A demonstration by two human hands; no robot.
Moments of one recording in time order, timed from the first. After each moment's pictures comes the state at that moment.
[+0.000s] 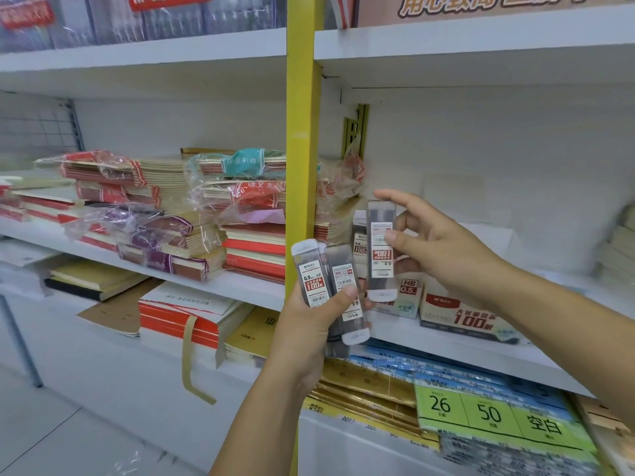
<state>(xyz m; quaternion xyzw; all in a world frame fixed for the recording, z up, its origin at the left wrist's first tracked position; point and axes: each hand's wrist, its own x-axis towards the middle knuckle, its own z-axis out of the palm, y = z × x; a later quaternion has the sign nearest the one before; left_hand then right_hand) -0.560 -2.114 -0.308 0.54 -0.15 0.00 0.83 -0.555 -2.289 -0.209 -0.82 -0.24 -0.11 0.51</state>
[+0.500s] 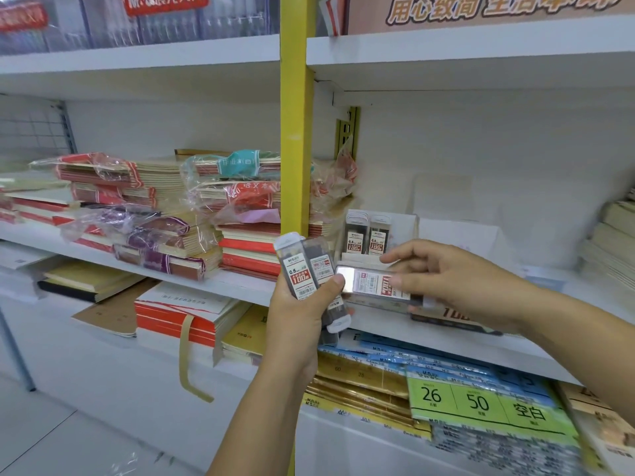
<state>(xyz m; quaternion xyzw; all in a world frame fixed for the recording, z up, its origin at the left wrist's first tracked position) -0.563 -2.115 -0.304 0.53 -0.09 0.08 0.84 -0.578 -2.316 -0.226 -0.87 -0.18 0.01 0.47</state>
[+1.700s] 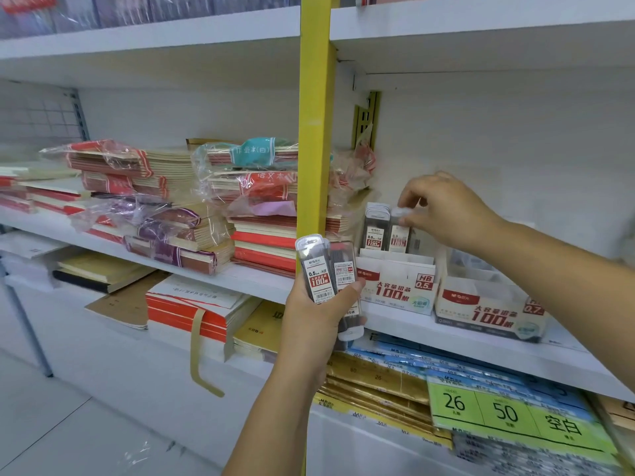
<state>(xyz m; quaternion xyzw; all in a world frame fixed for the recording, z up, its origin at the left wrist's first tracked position) -0.549 -2.111 -0.314 0.56 -0.08 0.06 0.82 -0.475 -2.311 -0.193 -0.94 -0.16 -0.30 0.08</state>
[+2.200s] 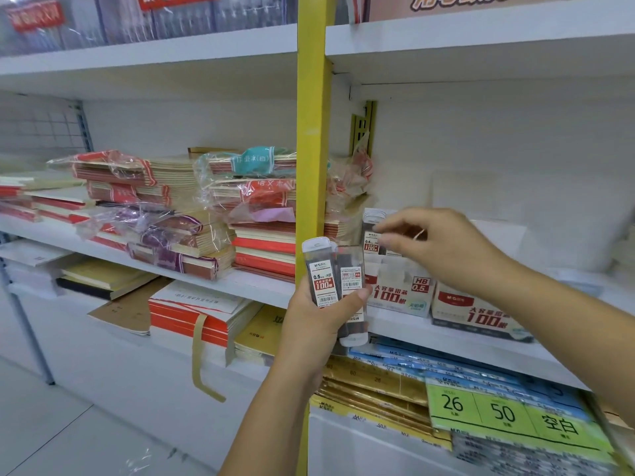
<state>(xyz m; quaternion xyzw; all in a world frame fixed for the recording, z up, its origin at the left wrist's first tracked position) -0.560 -2.107 -0.307 0.59 -0.11 0.04 0.80 -0.544 -2.281 -0.208 -0.91 -0.22 -0.23 0.27</state>
